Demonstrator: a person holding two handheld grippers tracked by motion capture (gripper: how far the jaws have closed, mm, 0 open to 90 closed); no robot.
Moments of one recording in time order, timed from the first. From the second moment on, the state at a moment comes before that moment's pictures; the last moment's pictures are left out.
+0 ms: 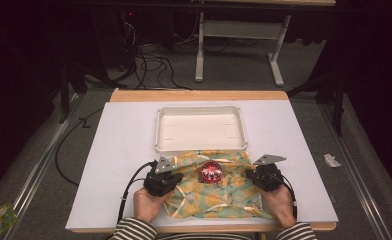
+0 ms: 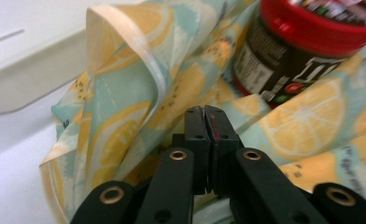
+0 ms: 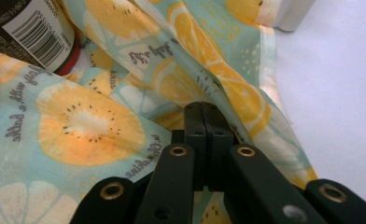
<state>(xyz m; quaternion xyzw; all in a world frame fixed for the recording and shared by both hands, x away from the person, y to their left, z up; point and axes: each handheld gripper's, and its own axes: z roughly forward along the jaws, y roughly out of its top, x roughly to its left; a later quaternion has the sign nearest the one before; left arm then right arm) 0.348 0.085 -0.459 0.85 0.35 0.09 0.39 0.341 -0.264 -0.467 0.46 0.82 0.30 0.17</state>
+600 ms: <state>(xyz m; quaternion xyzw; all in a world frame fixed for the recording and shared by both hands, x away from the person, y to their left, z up) 0.356 0.095 -0.470 0.85 0.38 0.13 0.34 0.340 -0.264 -0.465 0.46 0.82 0.30 0.17</state>
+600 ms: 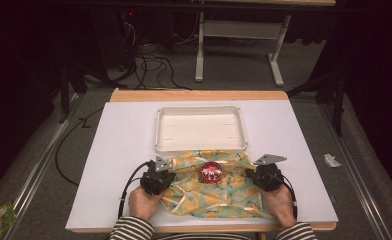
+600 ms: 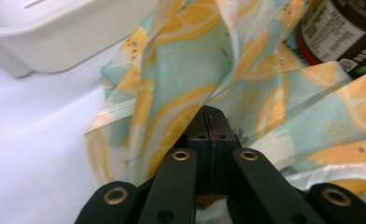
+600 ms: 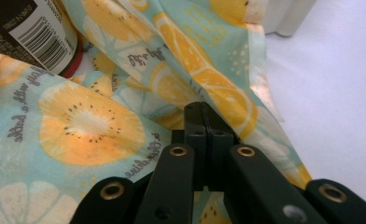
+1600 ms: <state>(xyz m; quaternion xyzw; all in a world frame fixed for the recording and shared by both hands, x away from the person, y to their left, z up) 0.361 0.120 -0.475 0.83 0.42 0.13 0.35 0.335 -0.287 -0.469 0.49 0.80 0.31 0.17</state>
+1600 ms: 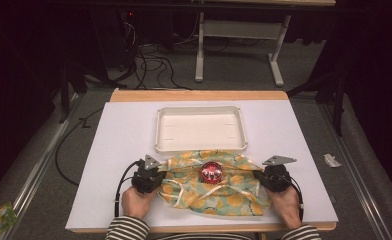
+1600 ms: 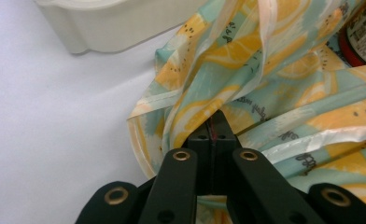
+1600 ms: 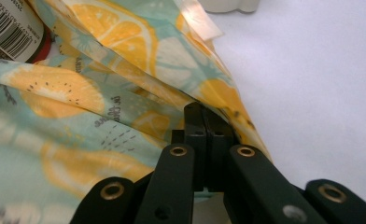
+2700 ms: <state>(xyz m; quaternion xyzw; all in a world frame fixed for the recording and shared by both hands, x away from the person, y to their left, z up) 0.353 0.140 -0.480 0.81 0.42 0.13 0.38 0.322 -0.296 -0.473 0.49 0.79 0.32 0.18</state>
